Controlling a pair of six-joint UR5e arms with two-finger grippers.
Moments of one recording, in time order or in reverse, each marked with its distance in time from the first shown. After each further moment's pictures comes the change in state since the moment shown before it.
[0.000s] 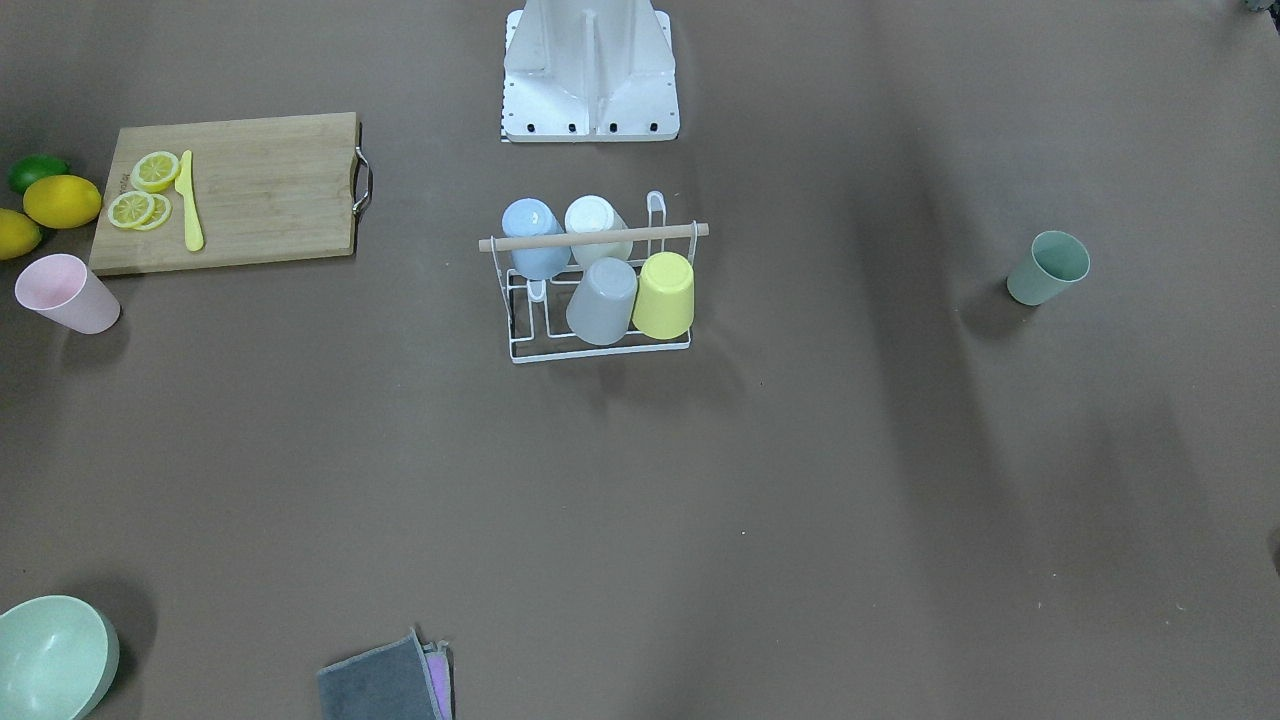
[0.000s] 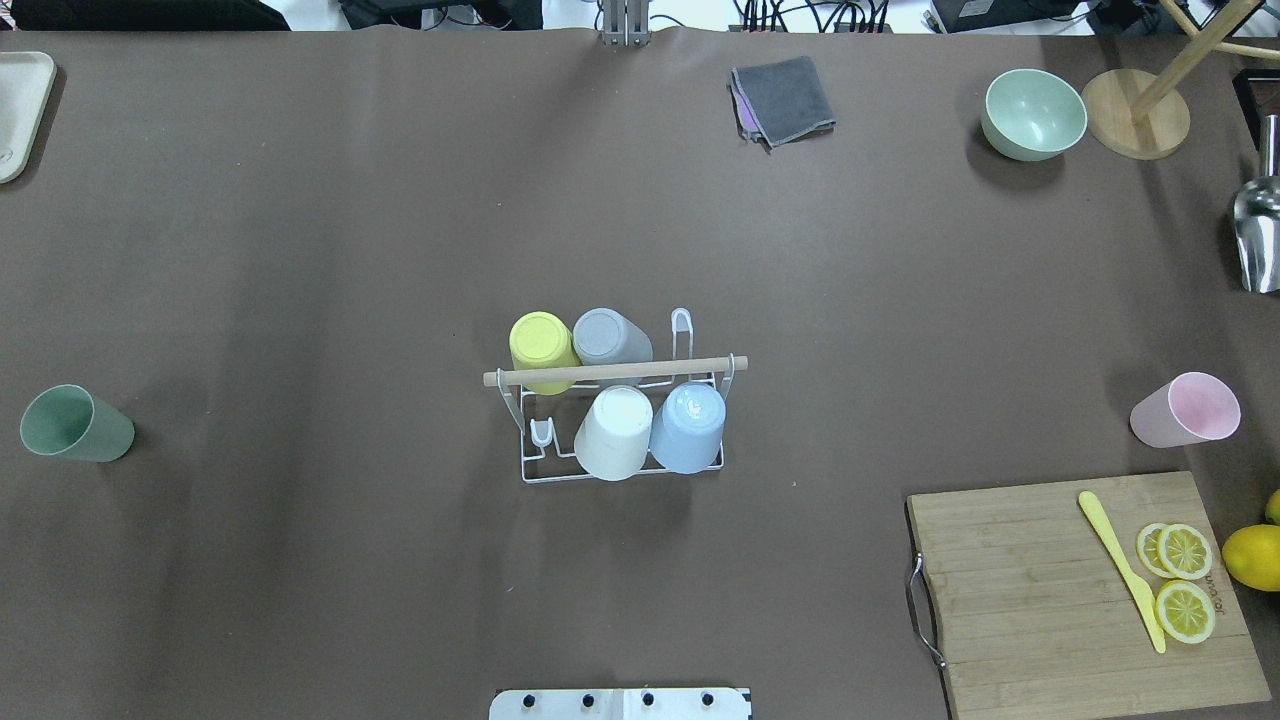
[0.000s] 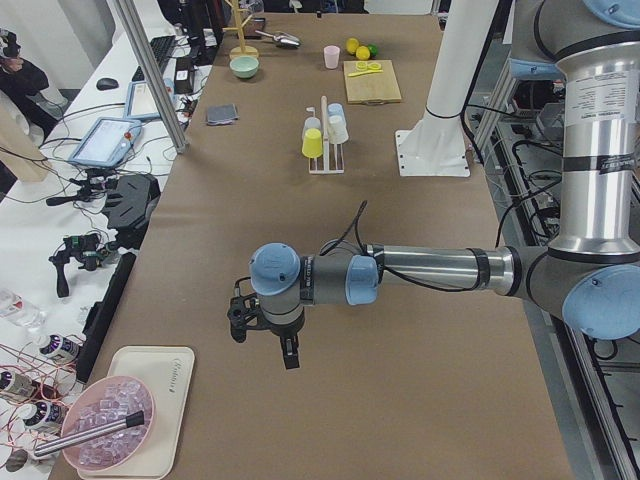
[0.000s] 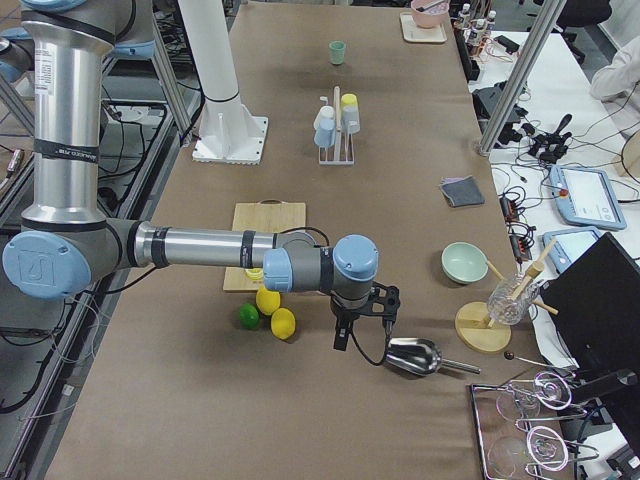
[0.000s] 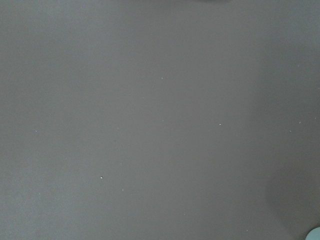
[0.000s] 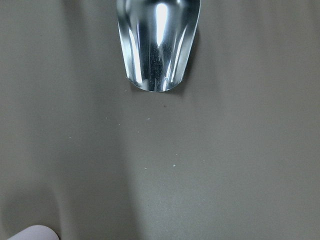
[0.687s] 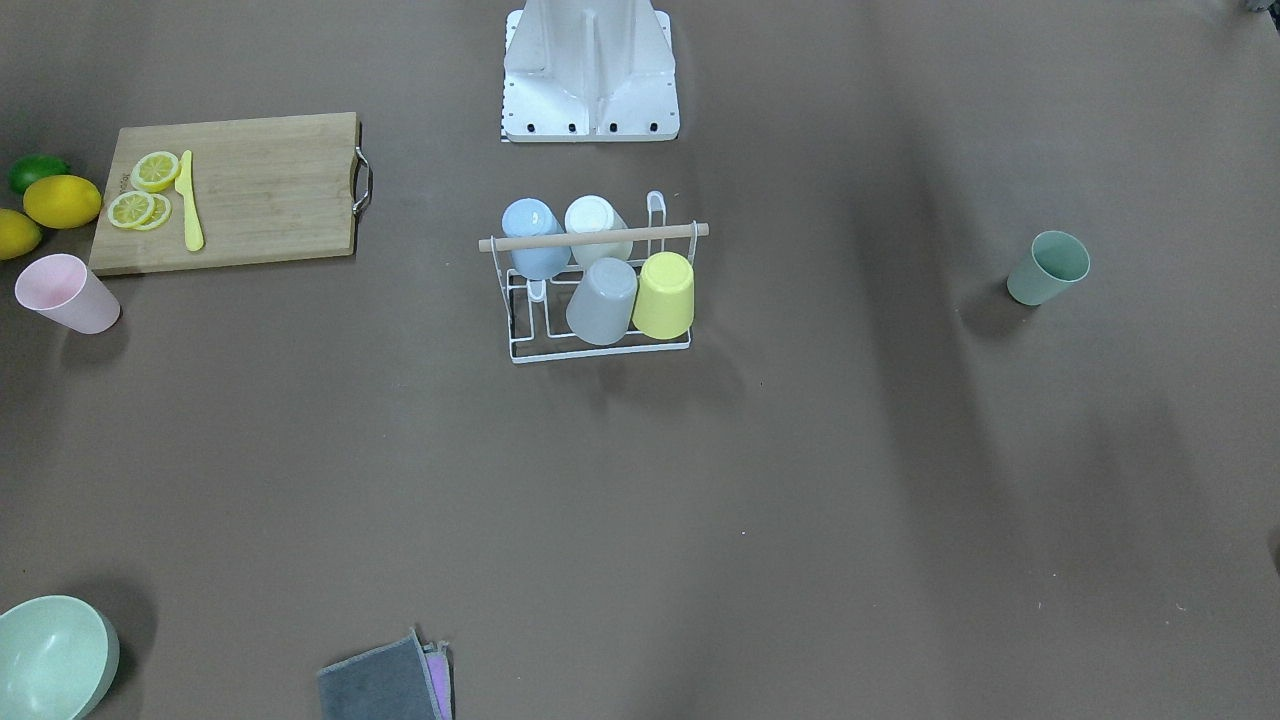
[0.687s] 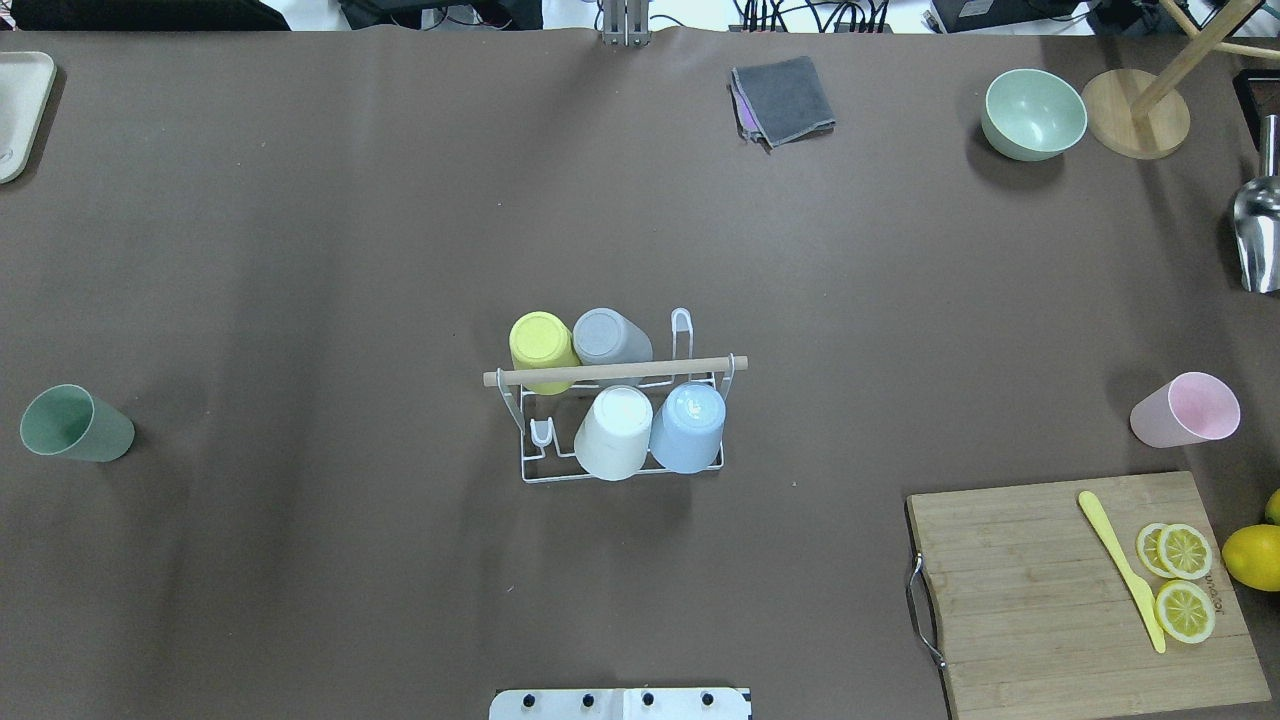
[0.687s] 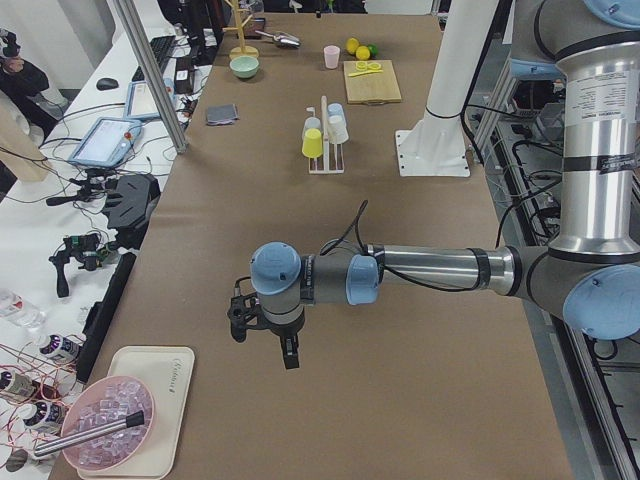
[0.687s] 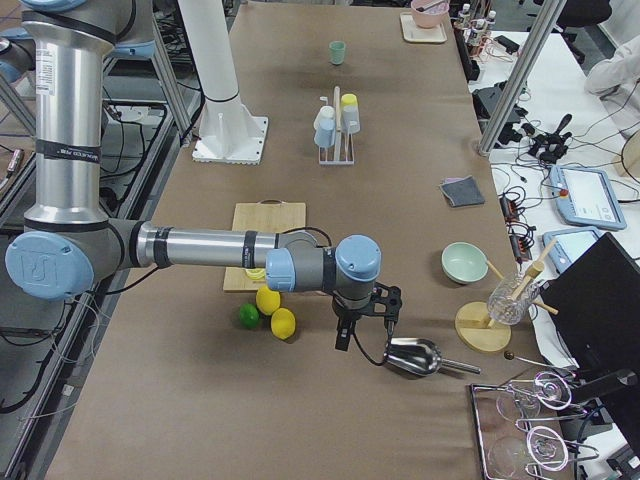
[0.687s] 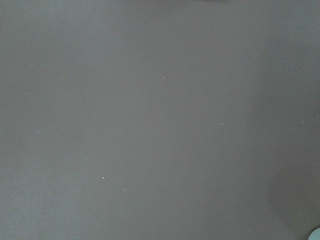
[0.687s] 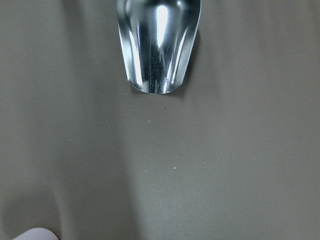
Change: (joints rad) left arm -0.001 0.001 -0.011 0.000 0.002 0.003; right arm -0.001 0.010 -0.010 -0.006 -0.001 0.000
